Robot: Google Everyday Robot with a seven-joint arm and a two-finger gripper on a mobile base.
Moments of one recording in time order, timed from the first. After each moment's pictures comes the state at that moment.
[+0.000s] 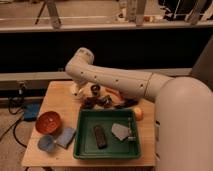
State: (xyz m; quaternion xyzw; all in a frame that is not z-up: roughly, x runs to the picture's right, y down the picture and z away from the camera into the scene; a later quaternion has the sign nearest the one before) arm -0.143 -0.032 0.798 -0.08 -0.14 -0.37 0.91
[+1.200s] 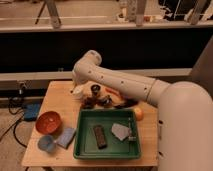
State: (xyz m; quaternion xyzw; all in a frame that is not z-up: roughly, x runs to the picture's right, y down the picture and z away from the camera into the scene) arm -0.168 -0.049 0.818 -0.02 -0.23 -0.36 0.91
